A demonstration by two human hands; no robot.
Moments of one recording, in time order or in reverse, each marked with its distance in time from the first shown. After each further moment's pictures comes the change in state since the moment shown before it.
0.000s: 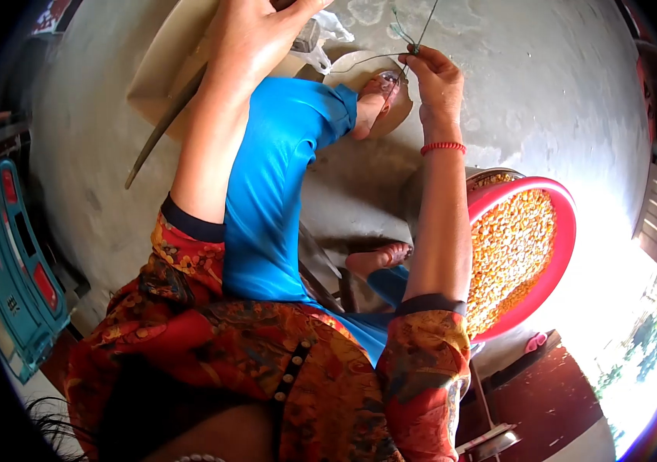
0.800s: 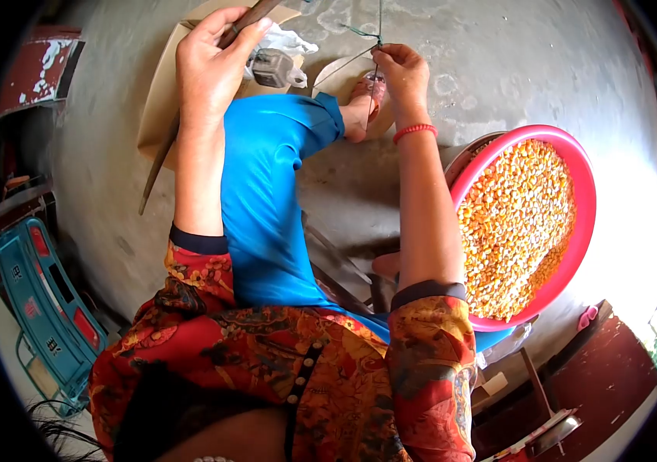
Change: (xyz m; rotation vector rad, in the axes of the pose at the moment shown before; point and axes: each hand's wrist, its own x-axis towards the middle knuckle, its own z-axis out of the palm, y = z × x) left_hand -0.007 -0.004 0.018 -0.015 0.087 0.203; right_hand -0.007 0.023 -0.011 -0.020 0.147 0.040
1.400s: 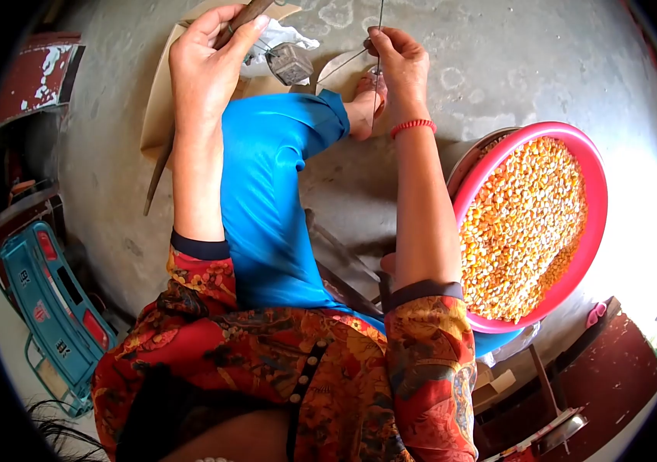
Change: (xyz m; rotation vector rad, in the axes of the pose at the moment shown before) left_hand 0.001 0.003 0.002 -0.218 -0.113 -0.134; right_hand -0.010 -0.017 0.021 0.148 0.043 -0.064
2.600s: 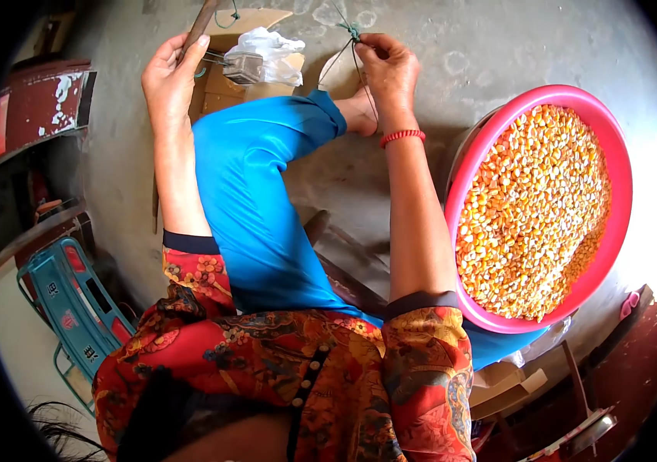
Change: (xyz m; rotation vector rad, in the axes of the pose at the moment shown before) left_hand 0.017 -0.043 -0.020 0.023 0.063 -0.083; right_hand -0.018 0.020 -0.013 -0.021 0.183 -0.057
